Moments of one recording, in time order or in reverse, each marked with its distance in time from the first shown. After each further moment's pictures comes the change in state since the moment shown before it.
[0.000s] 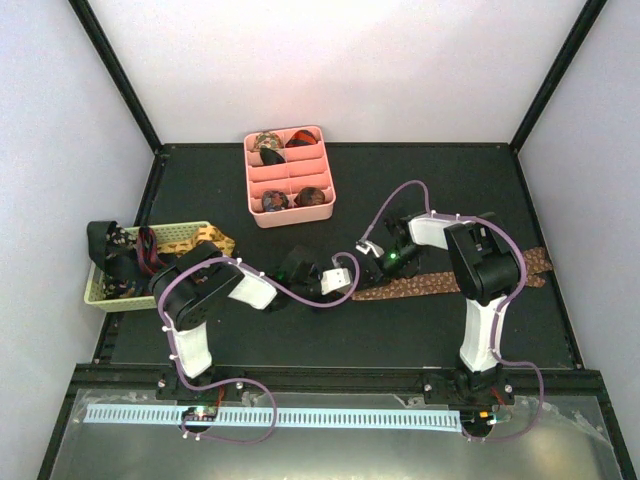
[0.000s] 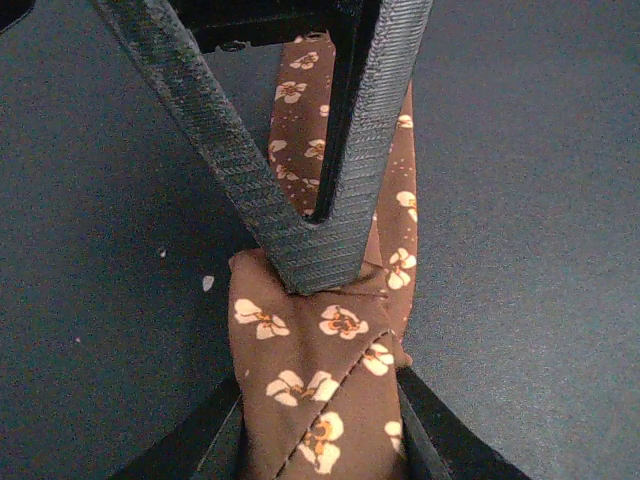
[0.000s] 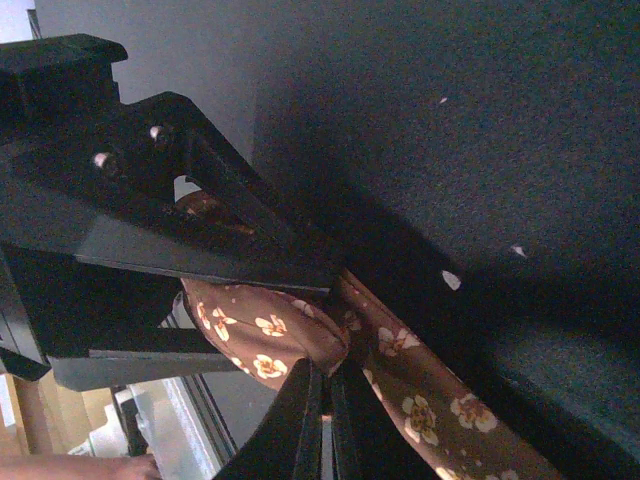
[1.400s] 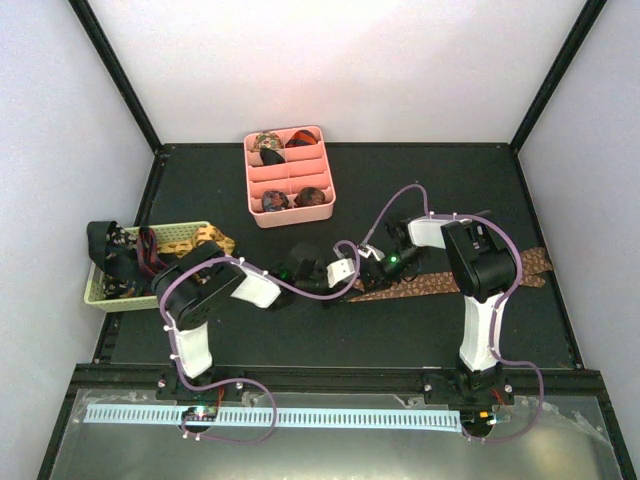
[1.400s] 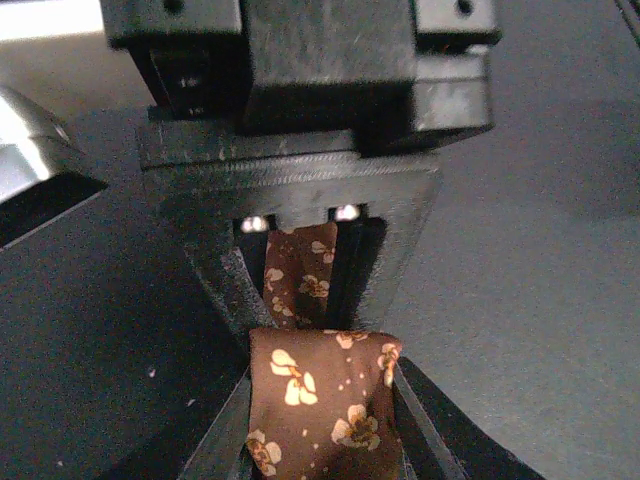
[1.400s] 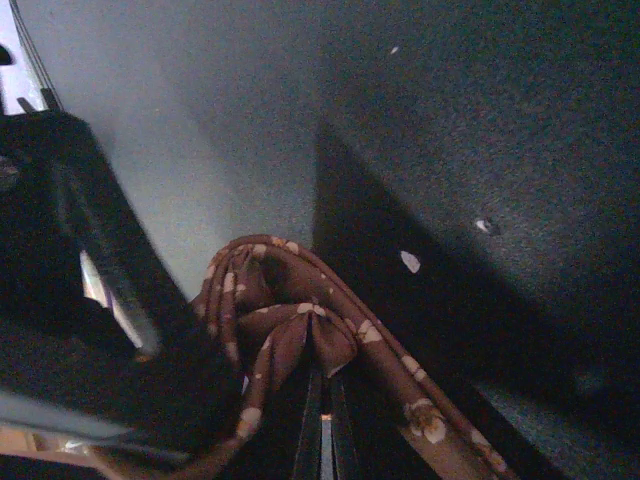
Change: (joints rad) left arm -0.015 0.000 0.033 0.112 0.062 -0.185; right arm -0.002 0.034 -0.016 0.002 0.014 -0.026
